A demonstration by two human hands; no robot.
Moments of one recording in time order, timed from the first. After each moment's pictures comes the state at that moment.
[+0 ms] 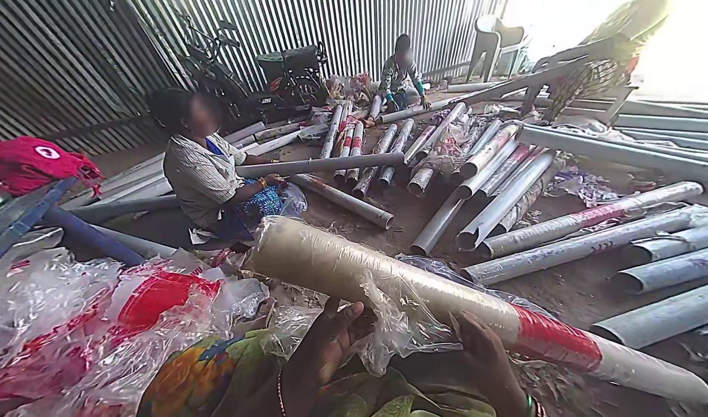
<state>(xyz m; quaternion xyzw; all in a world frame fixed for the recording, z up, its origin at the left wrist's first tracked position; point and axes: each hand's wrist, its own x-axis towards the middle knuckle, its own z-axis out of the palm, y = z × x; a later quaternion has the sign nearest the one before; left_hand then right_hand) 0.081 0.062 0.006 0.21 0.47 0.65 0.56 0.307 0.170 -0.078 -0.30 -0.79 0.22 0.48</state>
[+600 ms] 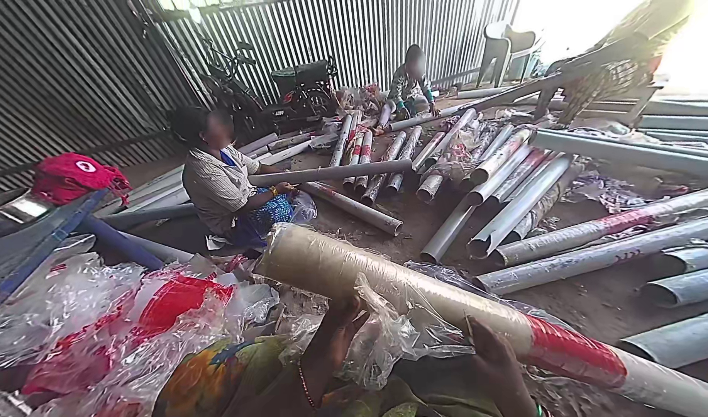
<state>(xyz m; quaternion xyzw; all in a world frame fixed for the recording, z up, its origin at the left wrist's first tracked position) 0.075 0.081 -0.014 0.22 0.52 0.68 0.46 0.306 0.176 -0.083 -0.30 -0.74 0.31 0.51</state>
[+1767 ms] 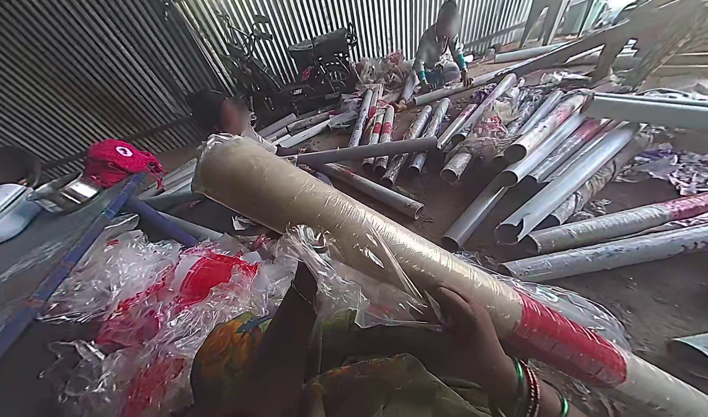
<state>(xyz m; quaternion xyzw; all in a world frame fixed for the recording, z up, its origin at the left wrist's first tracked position) -0.023 0.123 0.004 0.26 0.61 0.70 0.27 0.246 0.162 -0.020 -0.15 -0.81 0.23 0.51</state>
